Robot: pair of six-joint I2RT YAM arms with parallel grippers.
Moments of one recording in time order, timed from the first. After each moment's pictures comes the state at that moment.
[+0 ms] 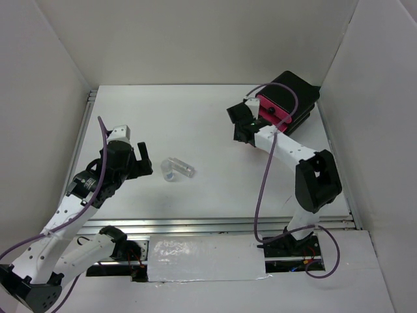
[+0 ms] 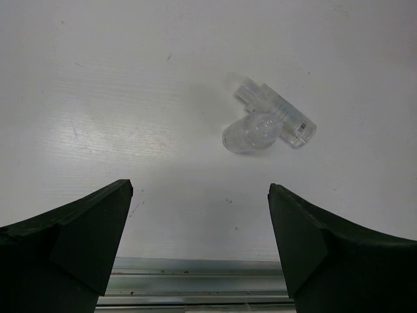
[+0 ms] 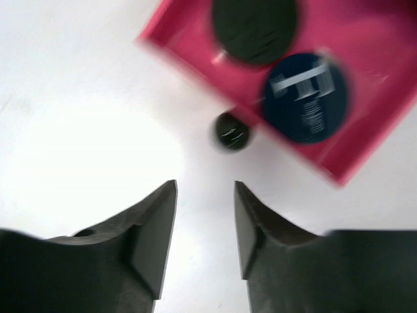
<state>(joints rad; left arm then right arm) -0.46 0.83 0.95 -0.81 -0.35 -0.50 0.46 1.71 1.33 -0.51 0.56 0.49</state>
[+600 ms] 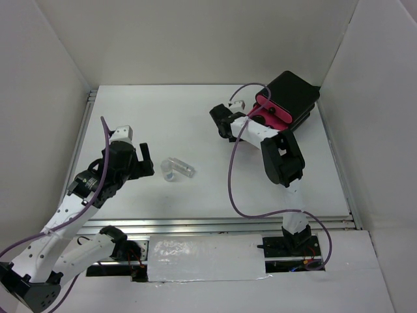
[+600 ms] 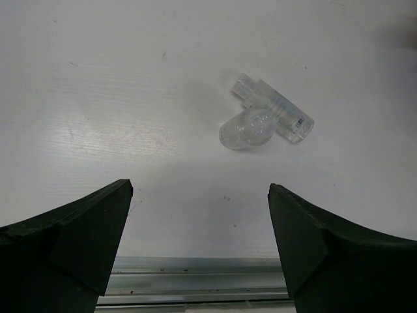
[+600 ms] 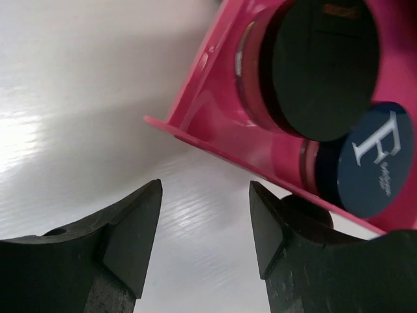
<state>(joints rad) -0.48 0.83 0.95 -0.81 -0.35 -0.50 0.51 2.17 1.66 -0.68 0.80 0.42</state>
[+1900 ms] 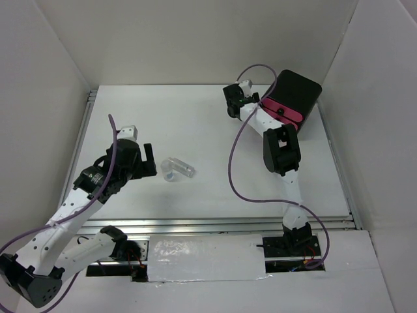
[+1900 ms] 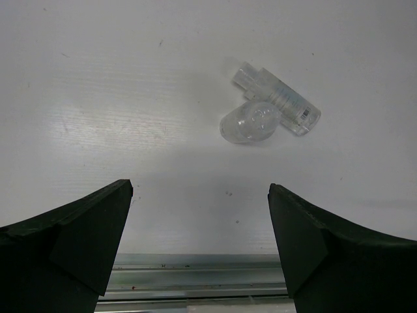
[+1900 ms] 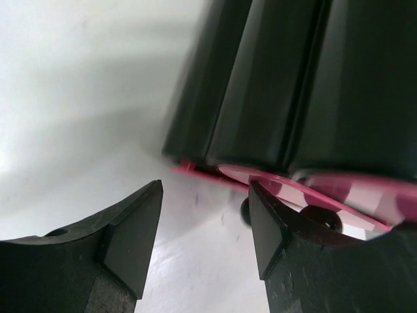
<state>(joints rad) -0.49 0.89 0.95 -0.81 -0.34 -0.50 0.36 2.36 1.99 -0.57 0.88 0.08</state>
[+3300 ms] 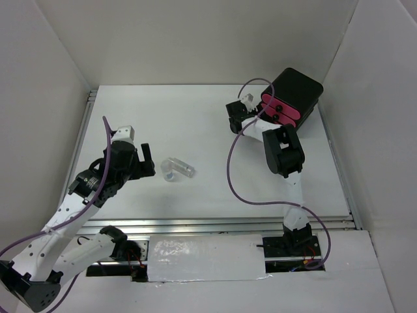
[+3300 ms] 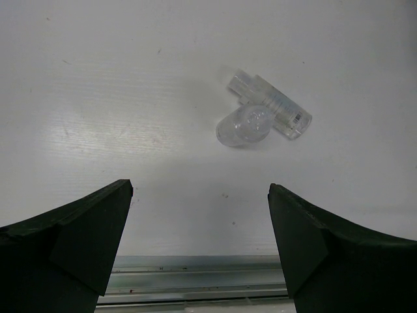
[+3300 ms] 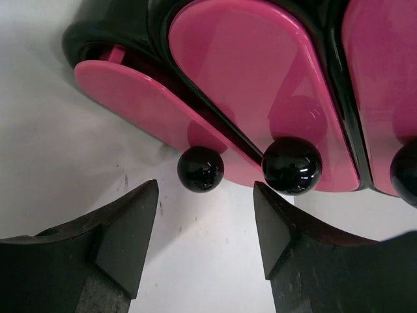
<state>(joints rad) -0.49 0.84 0.95 -0.81 -0.34 -0.50 0.36 2.30 1.65 -0.25 1.09 -0.18</state>
